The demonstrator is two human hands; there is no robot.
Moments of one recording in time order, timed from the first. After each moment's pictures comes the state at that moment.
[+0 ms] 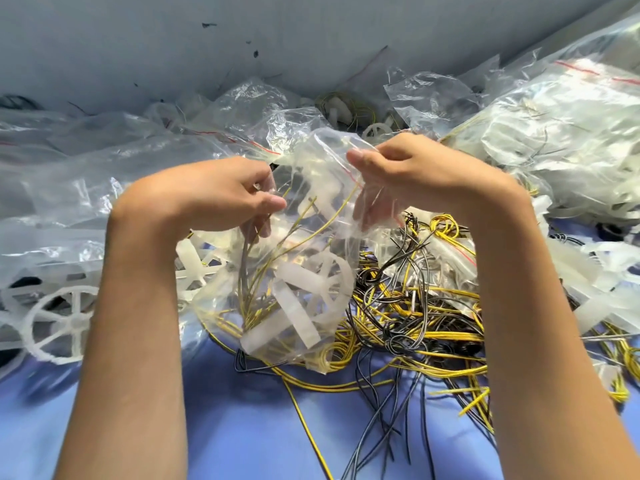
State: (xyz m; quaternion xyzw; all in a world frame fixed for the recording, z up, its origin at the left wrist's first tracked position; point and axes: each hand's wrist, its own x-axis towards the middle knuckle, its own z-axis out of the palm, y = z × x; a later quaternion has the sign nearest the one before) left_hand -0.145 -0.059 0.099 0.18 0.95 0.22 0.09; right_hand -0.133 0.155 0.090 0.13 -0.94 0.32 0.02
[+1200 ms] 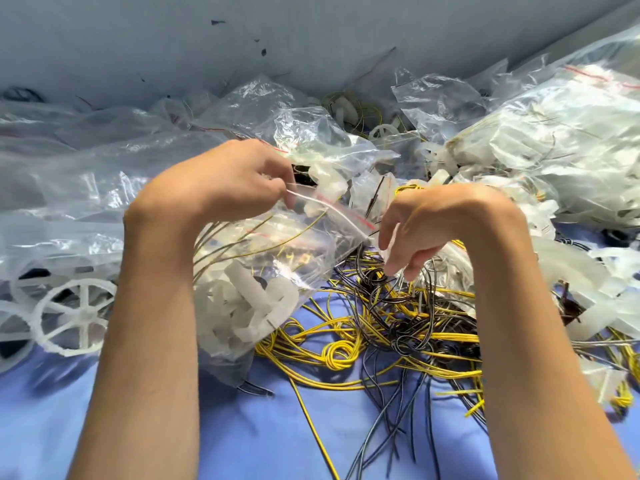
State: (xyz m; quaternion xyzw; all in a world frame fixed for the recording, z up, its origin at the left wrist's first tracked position) left_hand -0.145 -0.056 0.105 0.21 0.96 0.20 -0.01; right_hand -0.131 0.156 0.075 0.00 -0.95 0.18 -0.26
